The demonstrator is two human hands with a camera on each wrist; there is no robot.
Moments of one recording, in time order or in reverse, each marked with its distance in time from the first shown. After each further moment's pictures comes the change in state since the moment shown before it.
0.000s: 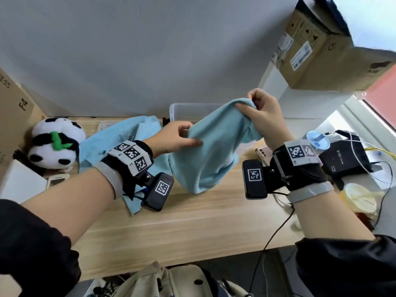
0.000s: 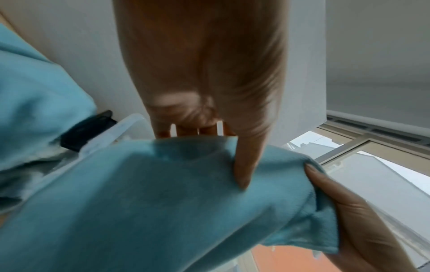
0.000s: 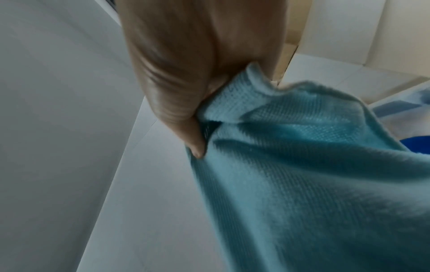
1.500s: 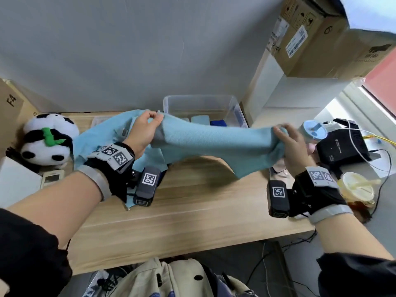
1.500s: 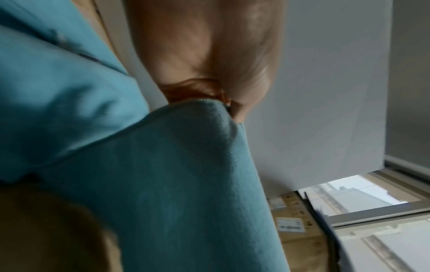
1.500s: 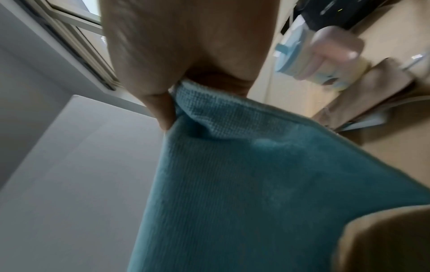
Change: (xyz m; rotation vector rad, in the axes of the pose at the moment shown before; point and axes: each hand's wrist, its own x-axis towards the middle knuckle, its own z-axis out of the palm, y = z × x) left_hand 0.007 -0.044 -0.011 -0.262 0.493 -0.120; right_hand -0.057 0.093 -0.078 0.081 0.228 0.251
